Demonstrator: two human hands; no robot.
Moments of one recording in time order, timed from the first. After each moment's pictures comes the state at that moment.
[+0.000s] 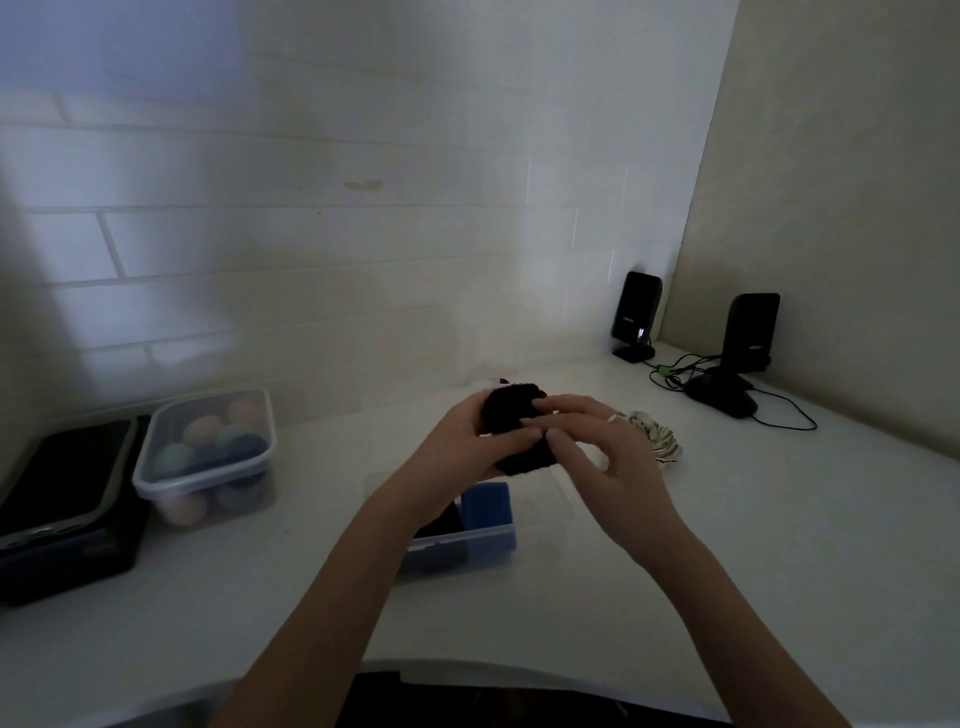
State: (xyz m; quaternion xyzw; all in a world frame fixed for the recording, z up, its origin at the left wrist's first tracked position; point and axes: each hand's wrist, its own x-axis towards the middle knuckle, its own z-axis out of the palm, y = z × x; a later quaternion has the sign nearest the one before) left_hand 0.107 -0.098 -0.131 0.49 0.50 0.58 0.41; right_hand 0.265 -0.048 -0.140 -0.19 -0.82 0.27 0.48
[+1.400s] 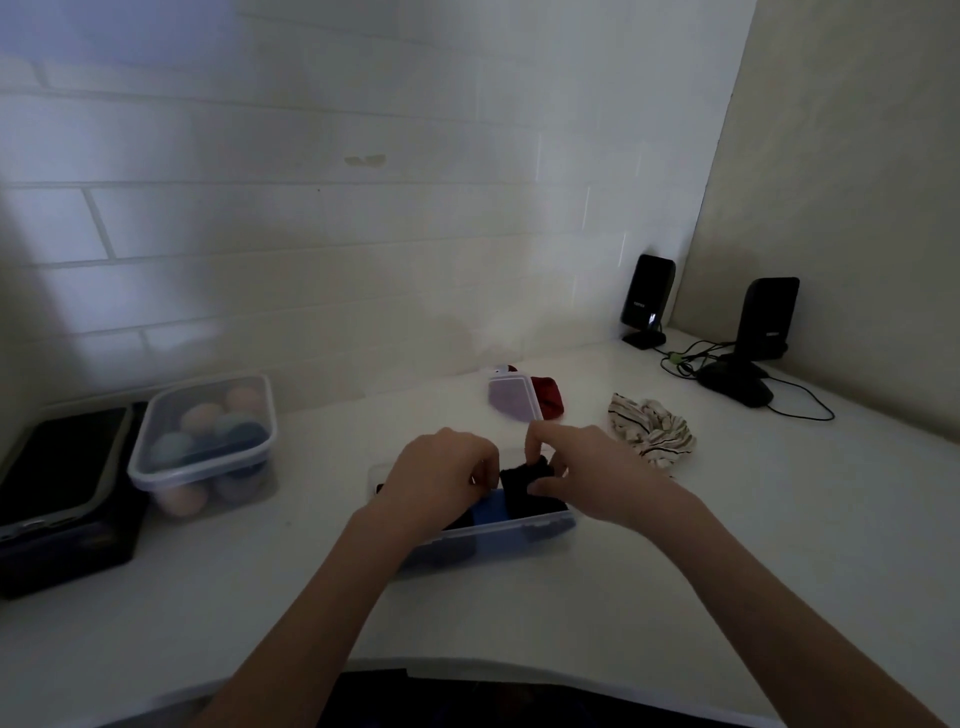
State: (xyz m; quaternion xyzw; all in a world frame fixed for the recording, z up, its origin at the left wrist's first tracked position) left_hand 0.082 -0.104 -0.157 0.68 0.72 0.16 0.00; right_hand 0.242 -0.022 -0.144 -0.35 -0.92 0.15 0.10
